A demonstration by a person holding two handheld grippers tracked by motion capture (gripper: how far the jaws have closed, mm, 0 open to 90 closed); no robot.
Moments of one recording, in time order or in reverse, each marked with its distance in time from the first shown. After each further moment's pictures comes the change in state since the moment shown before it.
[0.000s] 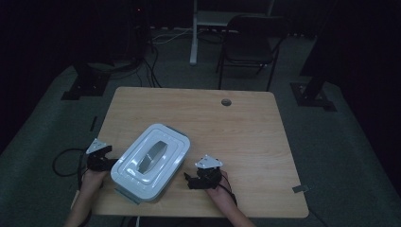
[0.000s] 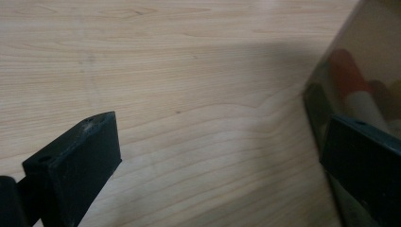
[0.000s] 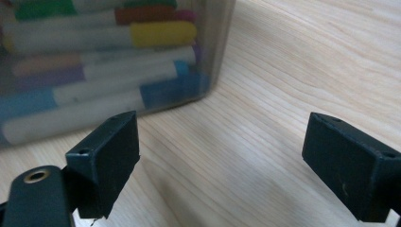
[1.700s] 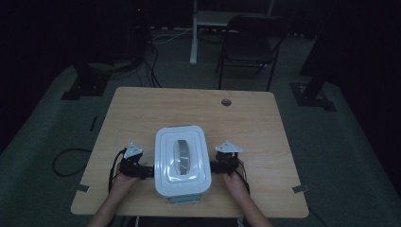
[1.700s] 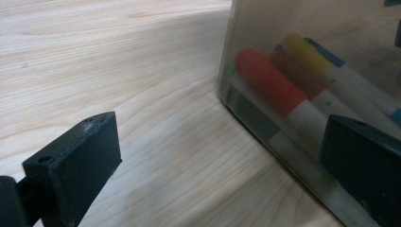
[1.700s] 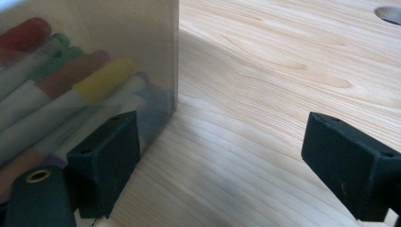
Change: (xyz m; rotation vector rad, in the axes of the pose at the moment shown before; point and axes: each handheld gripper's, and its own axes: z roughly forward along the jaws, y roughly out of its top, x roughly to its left) left arm -0.104 0.013 0.039 0.093 -0.092 0.115; right arm -0.068 0.008 -0.017 -0.021 -0.132 0.098
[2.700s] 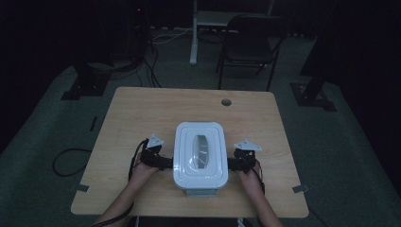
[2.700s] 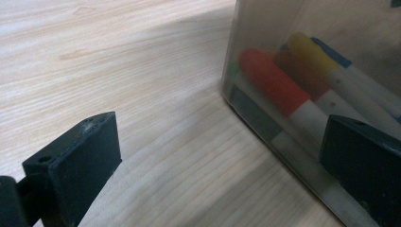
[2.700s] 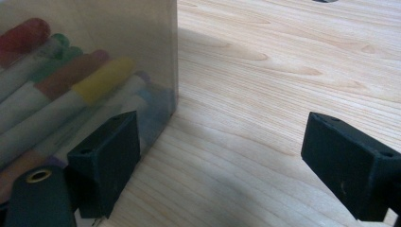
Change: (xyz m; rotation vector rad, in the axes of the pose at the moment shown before) left arm -0.025 0.036 0.050 0.020 -0.041 0.053; right arm -0.050 -0.014 -0.020 0.010 -0.071 0.071
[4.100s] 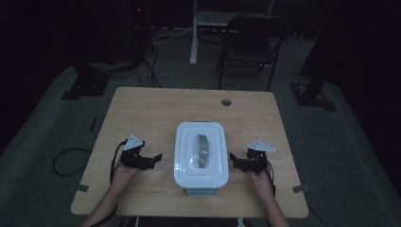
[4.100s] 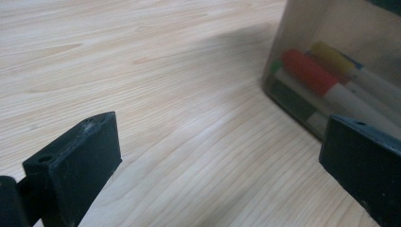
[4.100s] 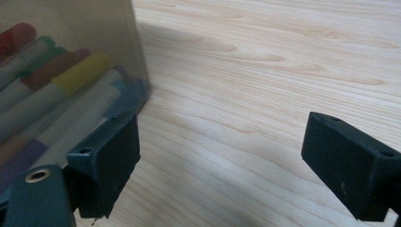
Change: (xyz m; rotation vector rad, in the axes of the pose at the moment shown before) left arm 0.044 -0.023 -0.046 -0.103 0.023 0.002; right arm -0.033 -0.012 -0.019 -0.017 0.016 0.056
